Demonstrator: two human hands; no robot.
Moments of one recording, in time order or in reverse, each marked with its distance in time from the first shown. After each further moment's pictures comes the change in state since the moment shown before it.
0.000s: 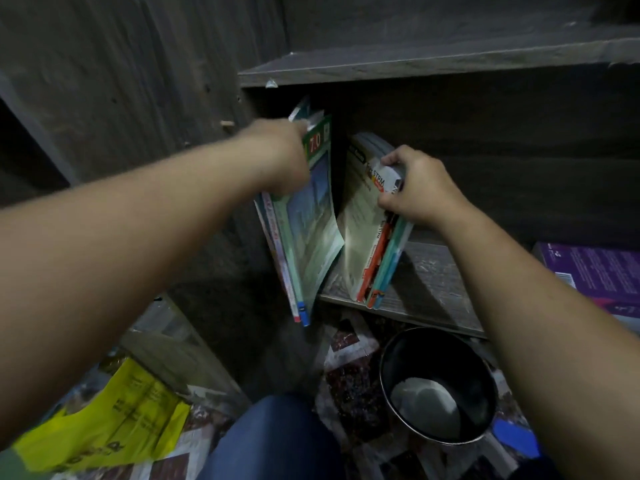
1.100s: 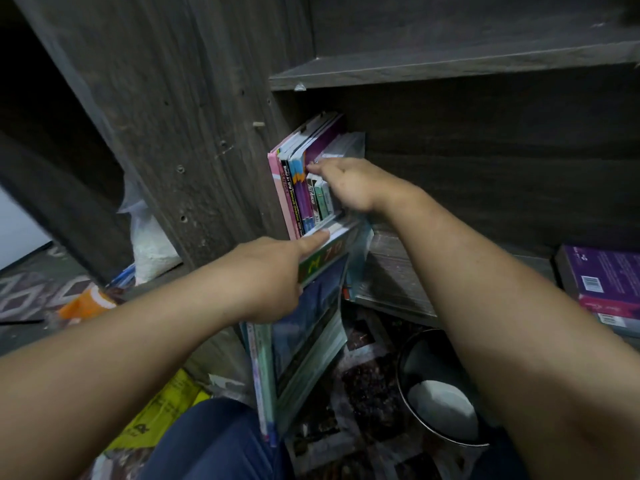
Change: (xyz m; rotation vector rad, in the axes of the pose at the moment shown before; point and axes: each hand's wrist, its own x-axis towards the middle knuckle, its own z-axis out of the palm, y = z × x) left_hand -0.099 -0.037 0.058 -0.038 -0.332 0.088; right_hand 0.012 -0.085 0.049 -0.011 -0.355 -0.192
